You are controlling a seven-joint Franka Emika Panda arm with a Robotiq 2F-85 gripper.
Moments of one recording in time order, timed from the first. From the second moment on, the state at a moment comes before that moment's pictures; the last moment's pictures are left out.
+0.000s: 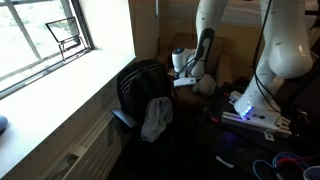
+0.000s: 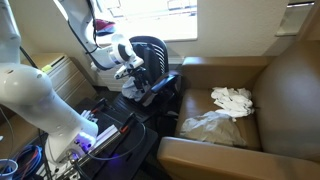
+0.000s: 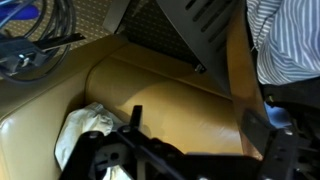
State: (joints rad) arm 0.23 0.52 -0.24 -2.50 -0.54 2.87 1.51
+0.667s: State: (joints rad) arm 0.31 0.57 -0.27 -2.48 -0.48 2.91 1.25
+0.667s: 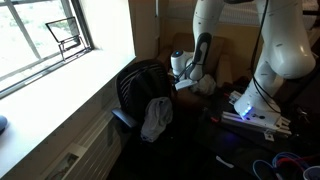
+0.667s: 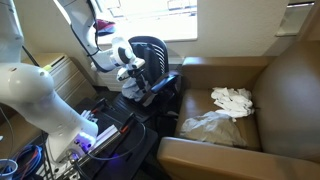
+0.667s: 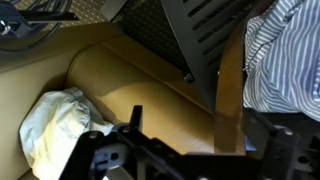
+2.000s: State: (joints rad) arm 0.33 0.64 -0.25 -2.46 -0.17 3.06 0.81
